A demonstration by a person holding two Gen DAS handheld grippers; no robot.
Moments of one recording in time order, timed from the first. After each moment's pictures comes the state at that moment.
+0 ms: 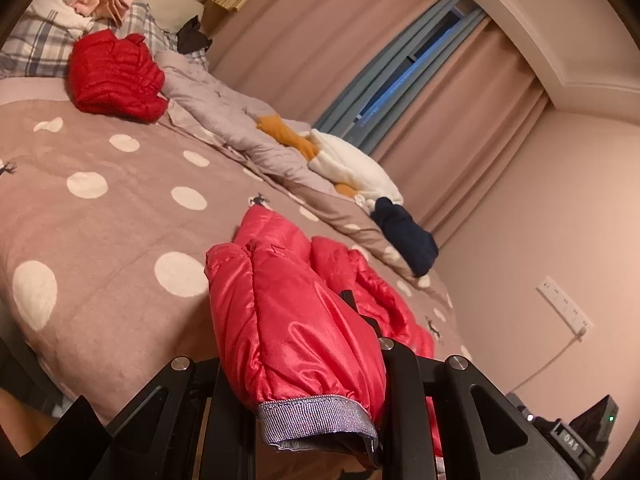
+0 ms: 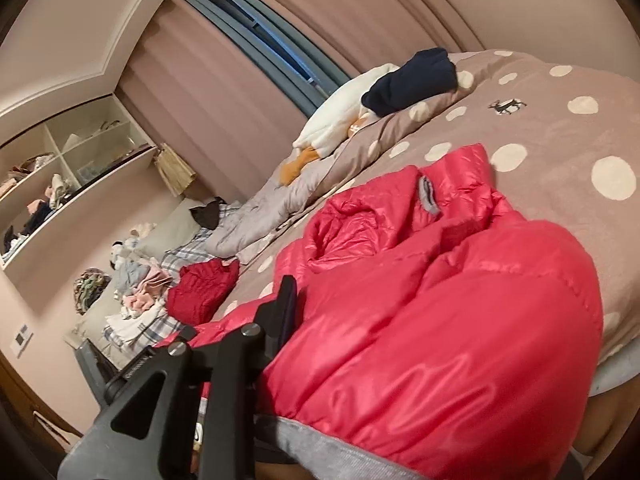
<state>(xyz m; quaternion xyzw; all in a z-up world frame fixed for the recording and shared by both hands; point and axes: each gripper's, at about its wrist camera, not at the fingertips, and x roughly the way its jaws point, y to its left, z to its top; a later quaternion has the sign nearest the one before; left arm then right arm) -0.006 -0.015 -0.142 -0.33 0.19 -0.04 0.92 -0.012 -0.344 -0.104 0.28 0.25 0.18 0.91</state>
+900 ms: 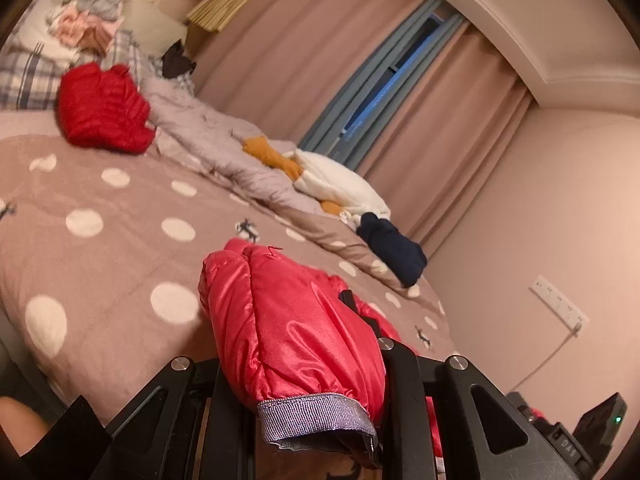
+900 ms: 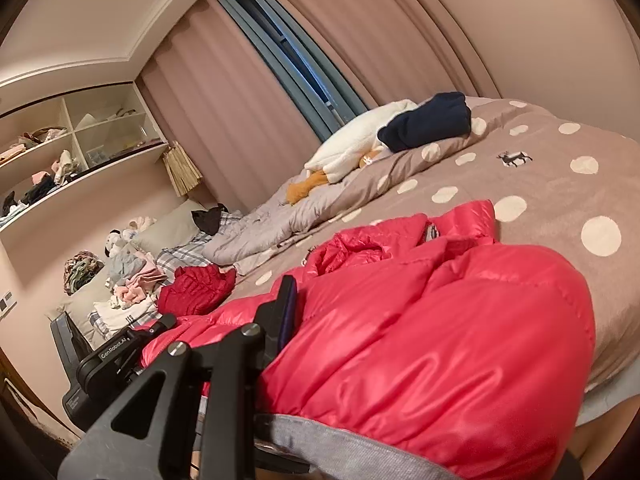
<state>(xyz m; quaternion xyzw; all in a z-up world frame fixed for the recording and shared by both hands) -0.019 -0.022 -0.105 -0.30 0.16 -0.04 0.94 -0.033 -0.339 -0.072 0.23 0.20 0.18 0.94</state>
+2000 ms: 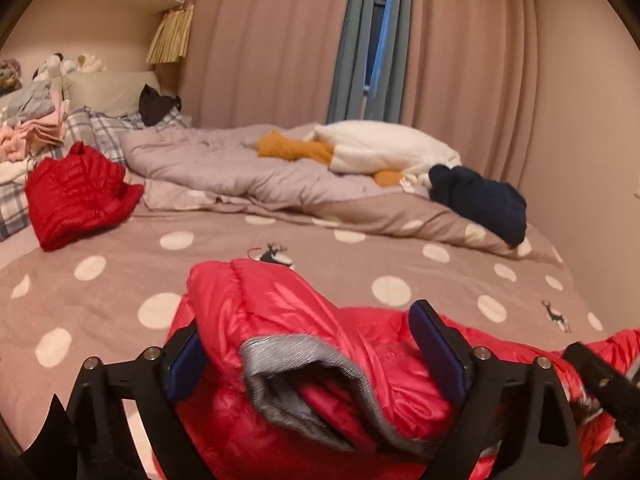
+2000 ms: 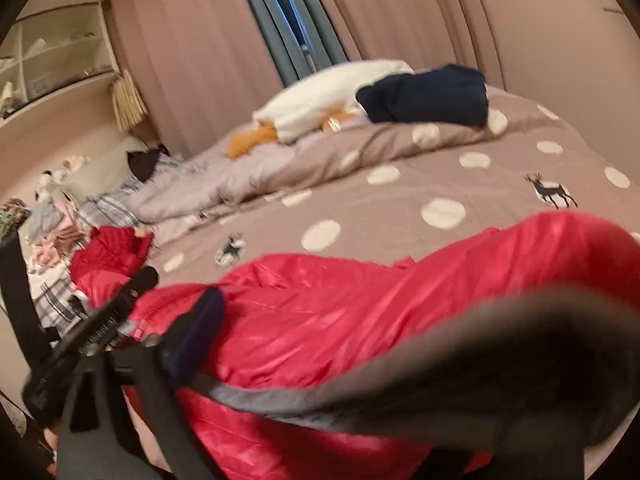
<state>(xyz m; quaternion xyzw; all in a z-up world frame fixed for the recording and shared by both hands) 0.183 -0.079 -0.122 -0.11 0.23 0.07 0.97 0.189 -0.305 -0.092 0.11 0.30 0.13 0.94</state>
